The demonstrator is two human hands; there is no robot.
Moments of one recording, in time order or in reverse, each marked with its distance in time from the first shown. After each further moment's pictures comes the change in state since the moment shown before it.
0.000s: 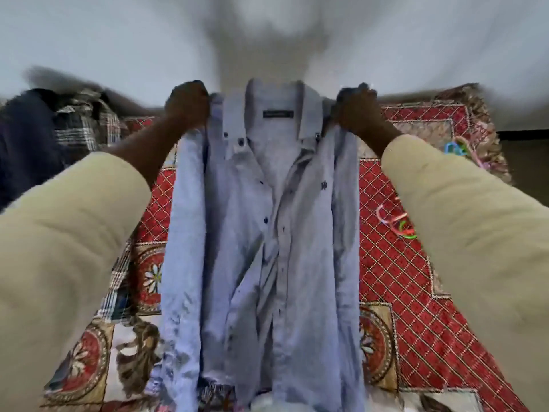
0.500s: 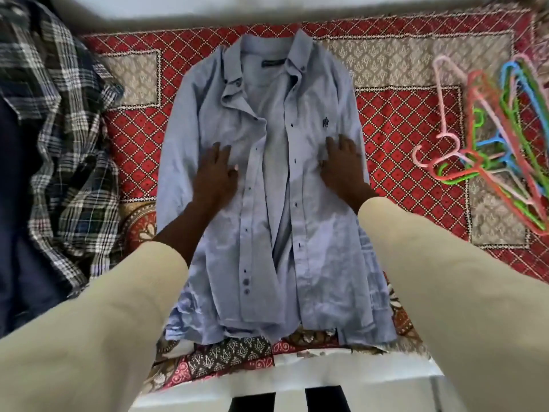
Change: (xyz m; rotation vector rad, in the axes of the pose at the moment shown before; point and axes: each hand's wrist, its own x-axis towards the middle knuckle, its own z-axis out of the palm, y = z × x) left_hand -0.125 -0.047 0.267 -0.291 -0.075 -0.001; right_hand -0.095 -0.026 0.269 0.064 -0.009 0.051
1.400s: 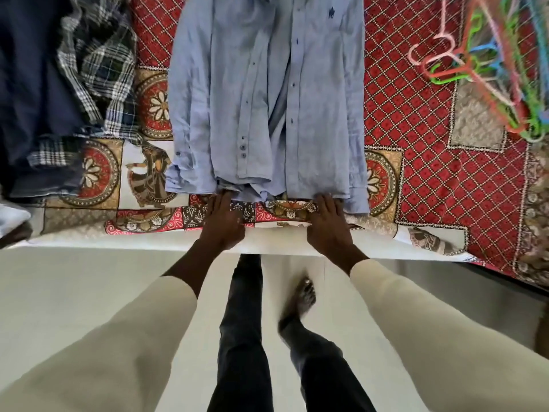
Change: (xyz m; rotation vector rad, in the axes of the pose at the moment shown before) left_hand -0.402 0.002 0.088 0.260 -0.216 0.062; right_hand -0.406 0.033 0.083 -0.175 -0.114 -0.353
